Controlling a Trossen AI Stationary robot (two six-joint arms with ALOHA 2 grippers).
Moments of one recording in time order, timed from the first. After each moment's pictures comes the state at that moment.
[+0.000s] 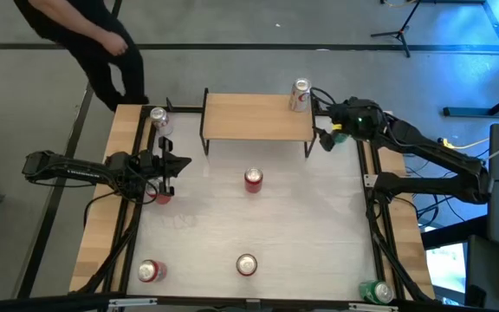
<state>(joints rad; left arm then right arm) 0.00 0.47 0.02 0.83 -0.17 0.08 -0.50 0.93 0.93 -0.54 0.23 -0.09</state>
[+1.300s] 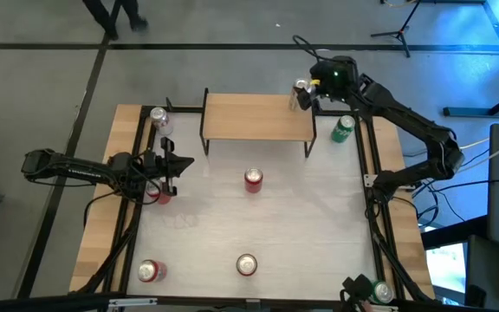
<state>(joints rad) 0.00 0.52 0.02 0.85 -0.19 0.08 -0.70 1.37 1.36 -0.50 0.12 -0.08</state>
